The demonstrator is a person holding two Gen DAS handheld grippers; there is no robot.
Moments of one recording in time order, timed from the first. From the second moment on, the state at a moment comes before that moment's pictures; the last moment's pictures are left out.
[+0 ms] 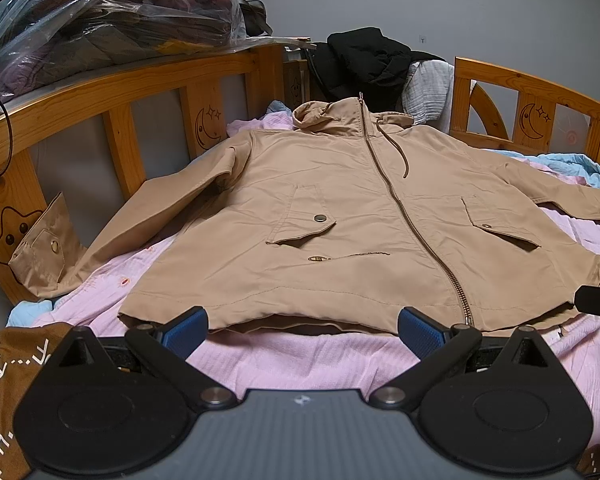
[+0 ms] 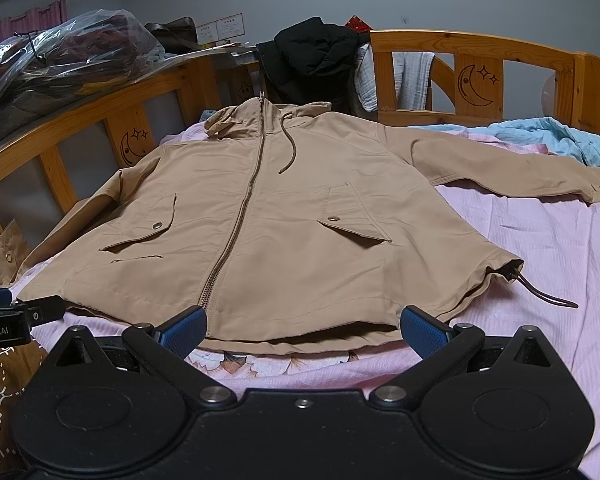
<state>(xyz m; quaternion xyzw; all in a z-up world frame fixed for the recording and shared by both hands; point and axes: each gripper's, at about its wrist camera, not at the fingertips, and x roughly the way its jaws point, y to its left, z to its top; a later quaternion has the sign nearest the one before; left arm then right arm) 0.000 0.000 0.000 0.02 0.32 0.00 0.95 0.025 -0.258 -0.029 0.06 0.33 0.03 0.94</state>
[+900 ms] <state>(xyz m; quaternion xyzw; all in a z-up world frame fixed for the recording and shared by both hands) 0.062 -0.007 0.046 0.10 0.35 -0.03 0.93 0.057 -0.305 0.011 0.06 0.30 -0.02 0.95</state>
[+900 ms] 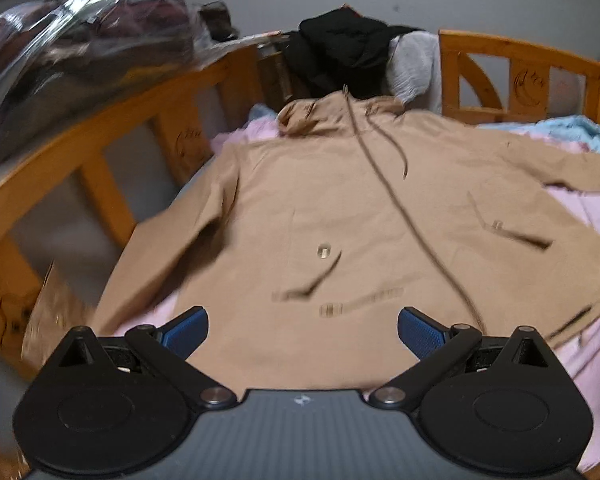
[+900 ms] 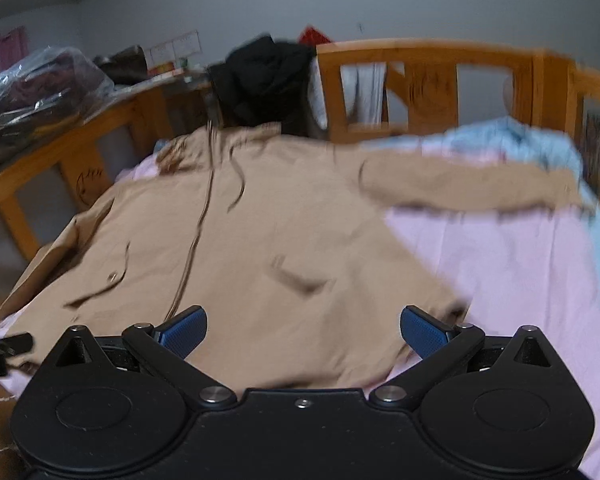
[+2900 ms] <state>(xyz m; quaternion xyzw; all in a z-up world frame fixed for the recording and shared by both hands) 0.393 -0.390 0.074 -0.08 0.49 -0.43 0.75 0.200 -0.431 -0.024 -0.12 0.03 -0.09 0.99</state>
